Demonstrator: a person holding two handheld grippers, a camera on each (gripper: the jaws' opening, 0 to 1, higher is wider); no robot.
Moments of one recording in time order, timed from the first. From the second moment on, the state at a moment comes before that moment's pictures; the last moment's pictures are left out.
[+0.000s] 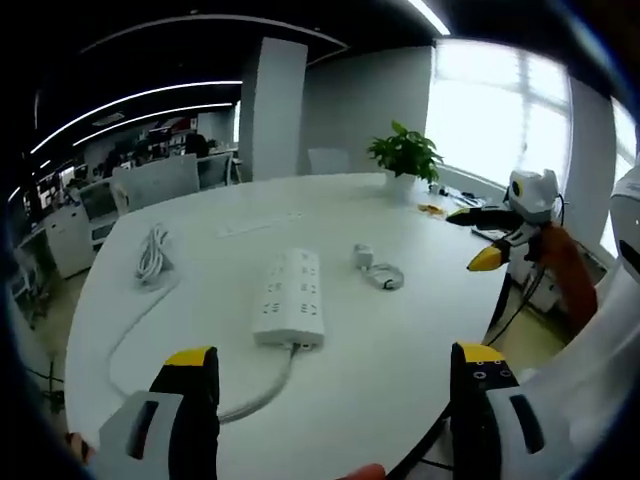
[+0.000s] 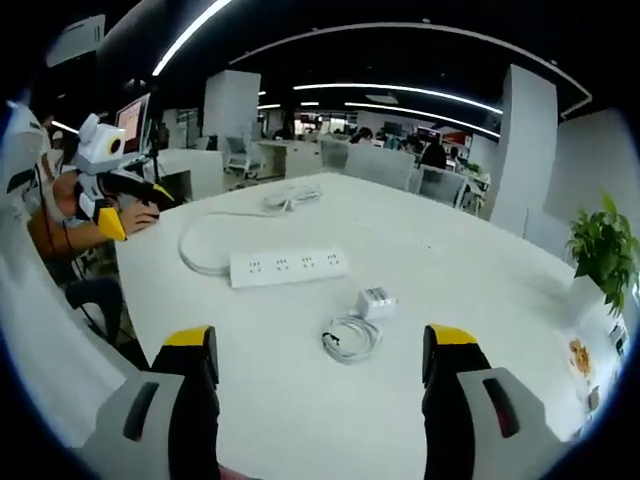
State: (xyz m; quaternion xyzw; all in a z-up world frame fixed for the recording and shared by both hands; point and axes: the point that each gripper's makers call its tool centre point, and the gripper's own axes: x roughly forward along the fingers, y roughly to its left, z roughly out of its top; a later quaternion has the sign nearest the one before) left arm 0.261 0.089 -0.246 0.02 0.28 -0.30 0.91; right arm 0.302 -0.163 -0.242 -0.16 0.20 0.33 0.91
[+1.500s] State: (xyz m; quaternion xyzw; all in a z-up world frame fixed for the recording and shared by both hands) left arm 0.282 0.086 -0.257 0.06 0.30 -0.29 0.91; right arm 0.321 -0.160 -0.245 -0.15 0.20 0.33 0.91
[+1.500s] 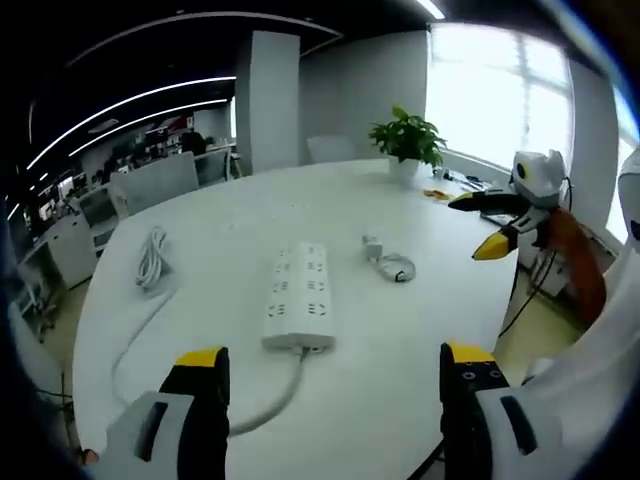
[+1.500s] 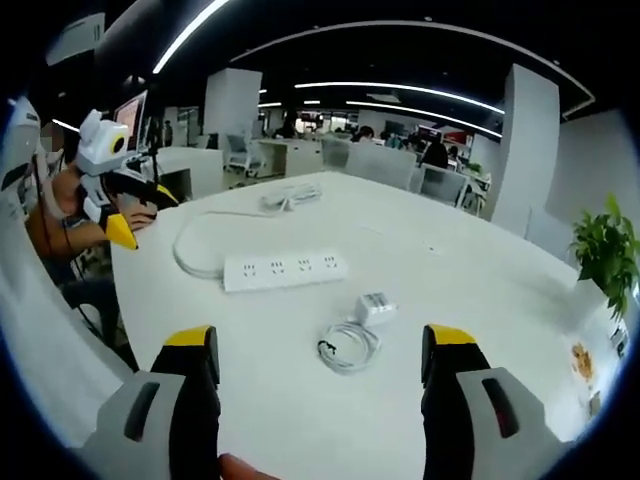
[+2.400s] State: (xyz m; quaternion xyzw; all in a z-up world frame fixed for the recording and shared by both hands) left arm 0.289 0.093 -0.267 0.02 0.31 -0.26 0.91; right arm 0.316 -0.159 -0.237 -0.14 0.19 0.32 0.92
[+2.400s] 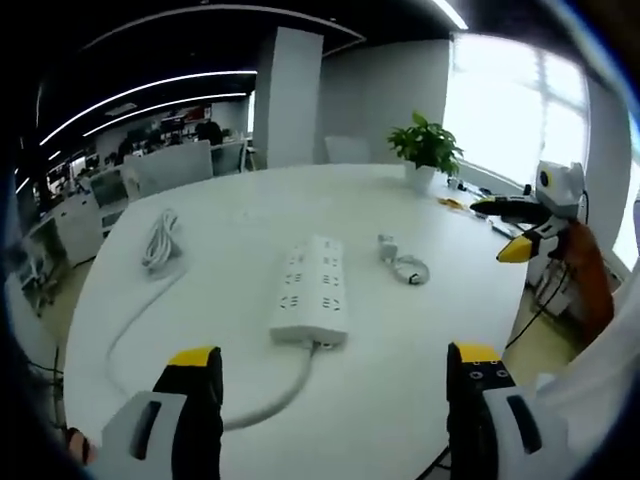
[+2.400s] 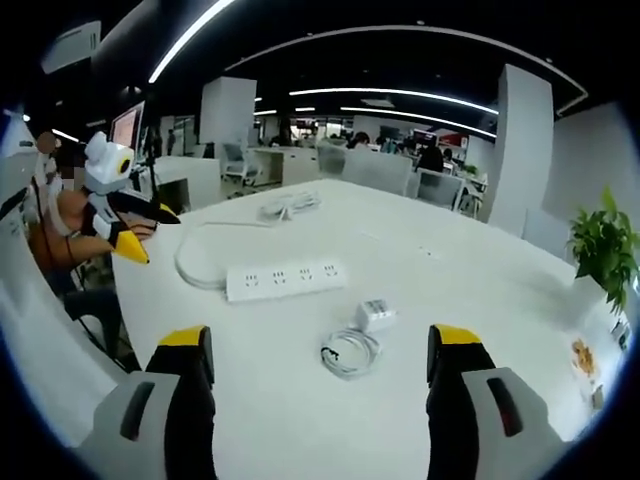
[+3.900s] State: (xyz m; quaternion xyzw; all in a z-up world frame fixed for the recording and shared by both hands) left arm 0.398 0.033 -0.346 0.07 0.38 -0.29 0.87; right arm 0.319 -0.146 -0.234 -0.12 0.17 0.35 0.91
